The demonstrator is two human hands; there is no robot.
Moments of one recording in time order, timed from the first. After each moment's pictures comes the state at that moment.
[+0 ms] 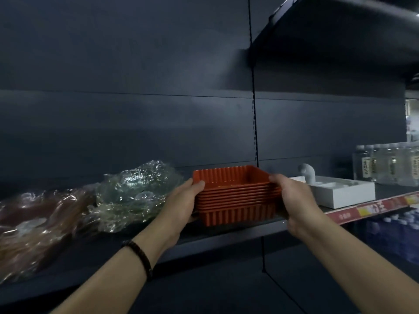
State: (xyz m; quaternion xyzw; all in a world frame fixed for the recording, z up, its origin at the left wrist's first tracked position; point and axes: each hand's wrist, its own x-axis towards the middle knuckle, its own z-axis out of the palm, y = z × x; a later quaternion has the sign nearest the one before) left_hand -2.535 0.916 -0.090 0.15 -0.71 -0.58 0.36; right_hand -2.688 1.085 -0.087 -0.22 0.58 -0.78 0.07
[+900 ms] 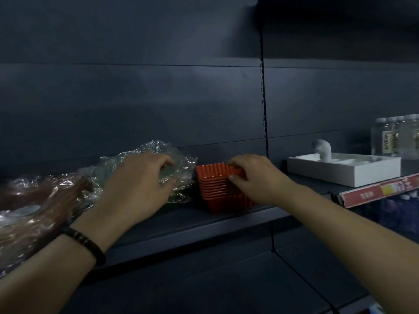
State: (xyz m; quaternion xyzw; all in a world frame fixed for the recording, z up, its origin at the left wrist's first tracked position) left_hand -2.485 0.845 -0.081 0.21 -0.89 0.10 0.40; right_hand -2.728 1.001 -0.097 -0.57 0.74 -0.27 -0.22
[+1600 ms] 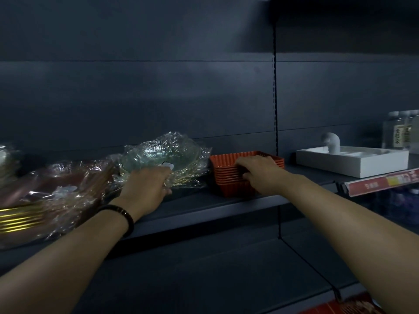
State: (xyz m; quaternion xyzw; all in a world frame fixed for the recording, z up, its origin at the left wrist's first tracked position) left_hand -2.462 0.791 -0.119 0.24 -0.91 0.16 0.30; right_hand -2.733 0.986 -0.111 -0.59 0.77 -0.18 -0.17
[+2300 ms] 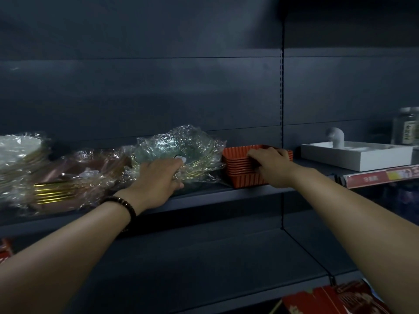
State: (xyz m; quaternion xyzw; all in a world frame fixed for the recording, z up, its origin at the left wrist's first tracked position) left_hand -2.437 0.821 -0.130 0.21 -0.93 0.09 0.30; right_hand -2.726 1.026 -0.115 -0.59 0.77 -0.19 -0.15
